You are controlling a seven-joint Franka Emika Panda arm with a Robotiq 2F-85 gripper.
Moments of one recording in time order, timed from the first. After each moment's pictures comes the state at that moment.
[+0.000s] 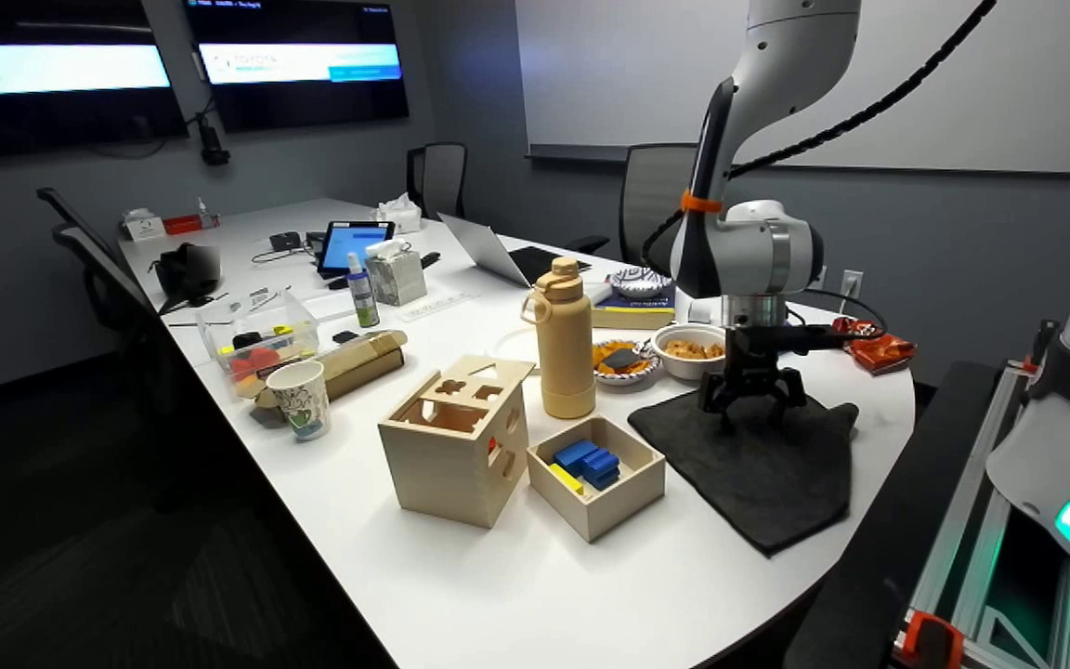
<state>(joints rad) -0.30 0.65 0.06 -2.50 0.60 2.86 -0.22</state>
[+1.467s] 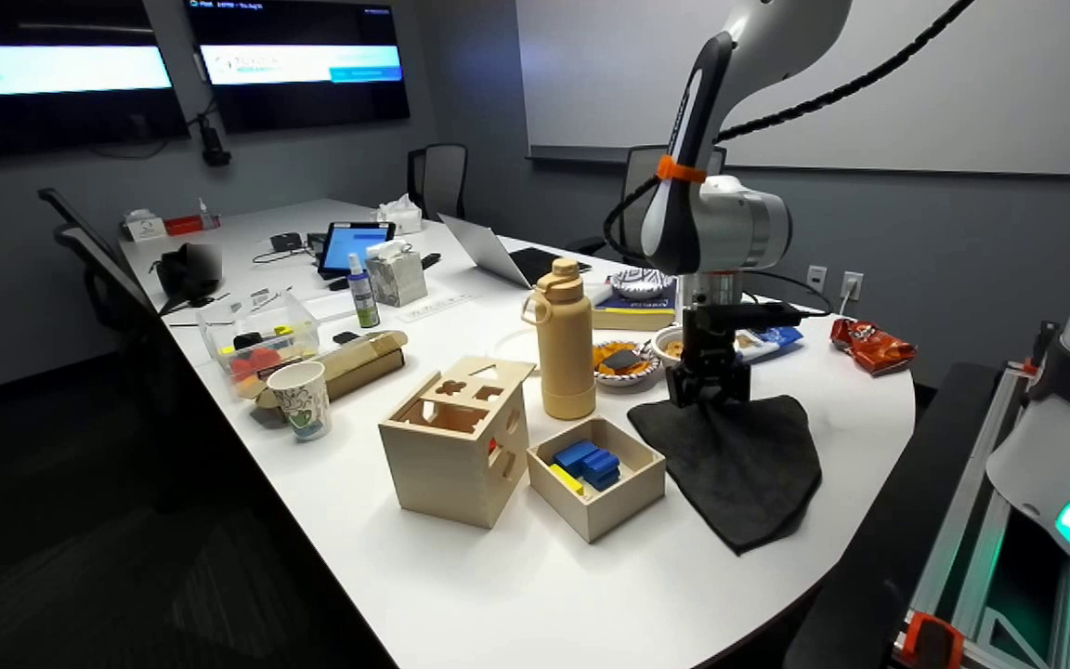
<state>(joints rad) -0.25 0.54 0.12 -2.50 0.44 2.79 -0.07</state>
